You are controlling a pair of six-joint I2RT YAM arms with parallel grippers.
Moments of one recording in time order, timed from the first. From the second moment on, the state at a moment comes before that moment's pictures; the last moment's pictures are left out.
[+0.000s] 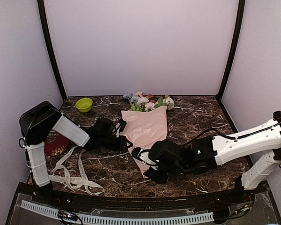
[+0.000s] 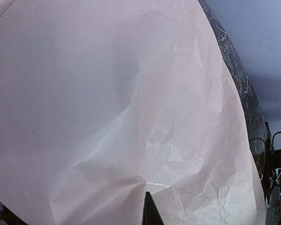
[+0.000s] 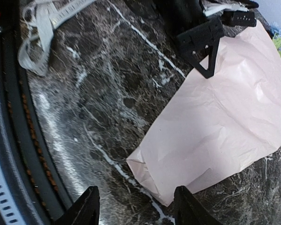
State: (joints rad) left arm -0.67 1.94 0.83 0.45 0.39 -0.52; right arm 1.40 1.53 1.02 -0.44 0.31 0.11
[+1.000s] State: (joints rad) left arm -0.67 1.98 0.92 0.37 0.38 -0.43; right arm 1.27 1.61 0.77 -0.18 -0.04 0.33
